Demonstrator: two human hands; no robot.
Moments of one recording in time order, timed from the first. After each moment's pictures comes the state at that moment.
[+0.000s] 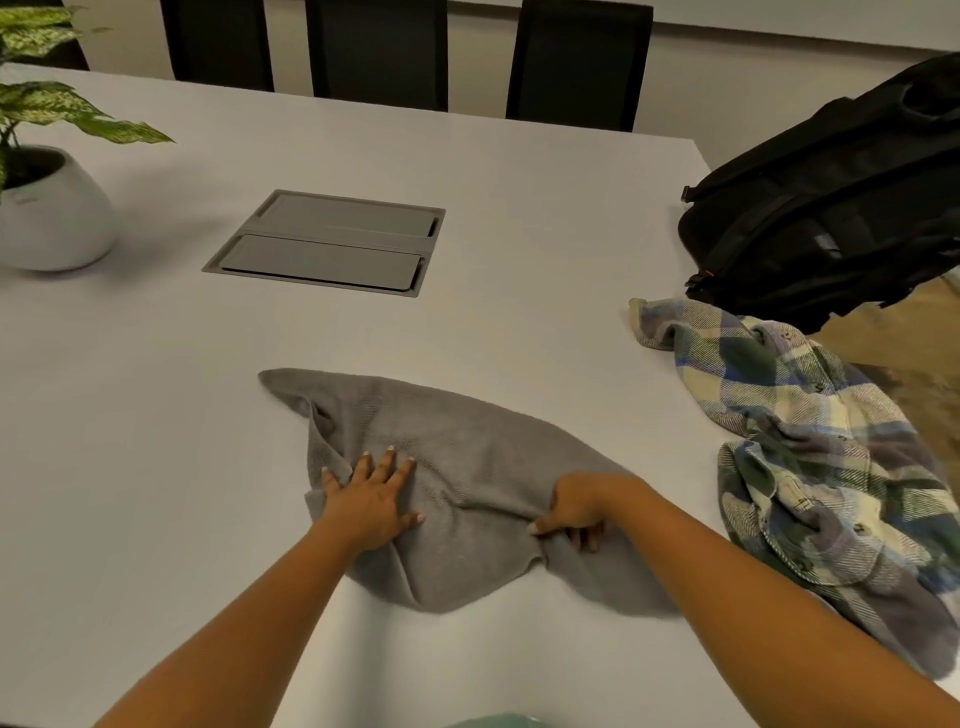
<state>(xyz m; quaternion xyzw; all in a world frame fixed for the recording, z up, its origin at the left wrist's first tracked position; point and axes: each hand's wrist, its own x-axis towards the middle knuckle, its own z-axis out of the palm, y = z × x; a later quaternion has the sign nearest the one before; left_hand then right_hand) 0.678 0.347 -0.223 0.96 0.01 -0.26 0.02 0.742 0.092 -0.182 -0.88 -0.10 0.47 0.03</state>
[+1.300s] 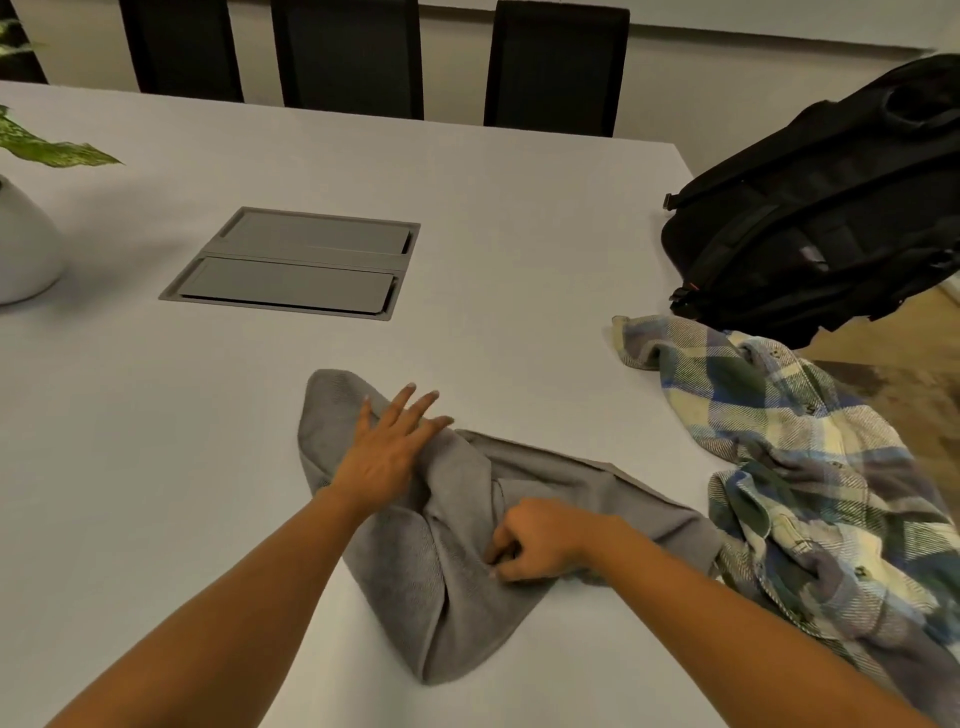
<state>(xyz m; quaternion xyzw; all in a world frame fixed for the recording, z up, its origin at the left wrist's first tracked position) 0.773 0.330 -0.216 0.98 -0.16 0.06 0.04 0.756 0.099 -0.182 -0.85 -0.39 0.34 0.10</state>
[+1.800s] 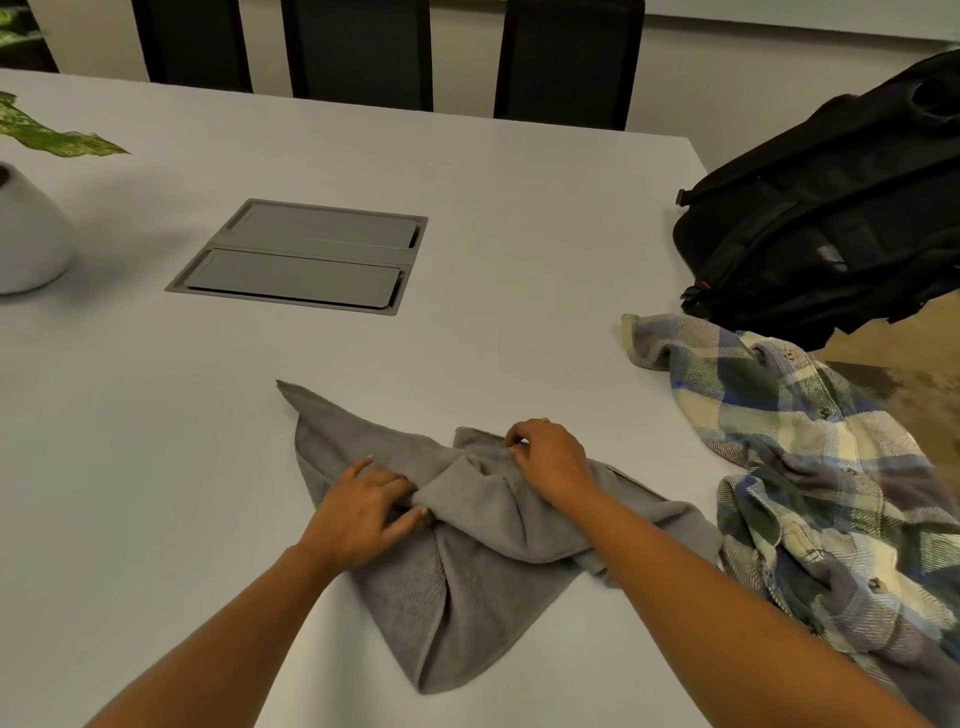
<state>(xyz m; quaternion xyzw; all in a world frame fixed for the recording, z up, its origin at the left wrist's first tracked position) 0.720 0.344 -0.237 0.97 -0.16 0.06 0.16 0.802 0.111 -0.193 -0.96 -0.11 0.09 0.25</state>
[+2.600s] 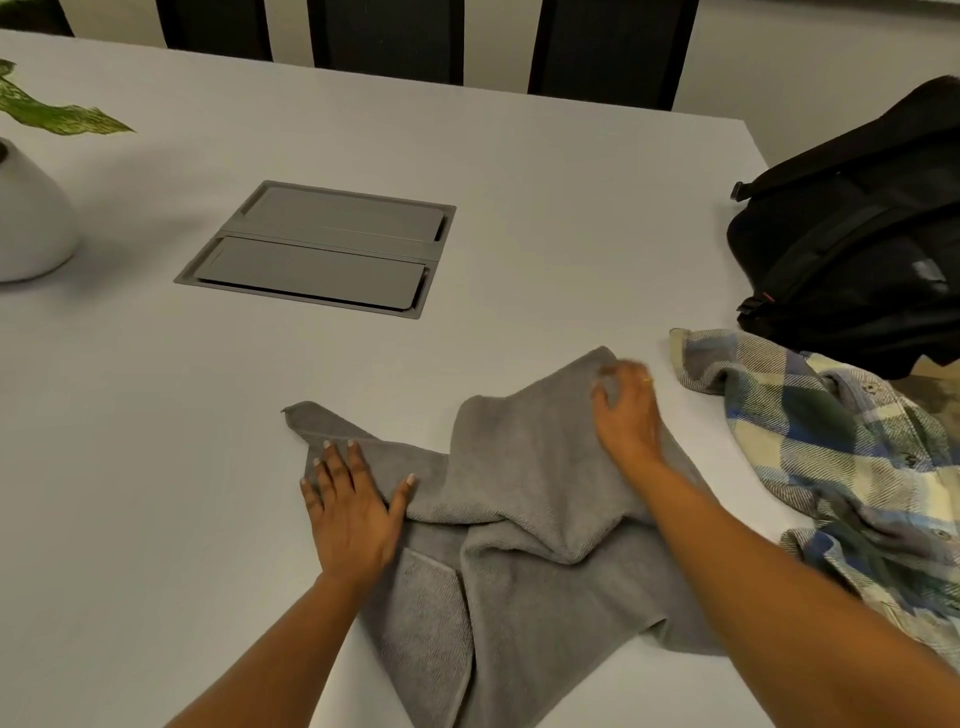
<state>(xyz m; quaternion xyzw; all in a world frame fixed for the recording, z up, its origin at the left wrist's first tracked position) 0.752 0.345 -0.259 0.96 0.26 -0.02 0.14 0.895 0.096 -0.204 -0.93 0.00 -0.09 0.37</state>
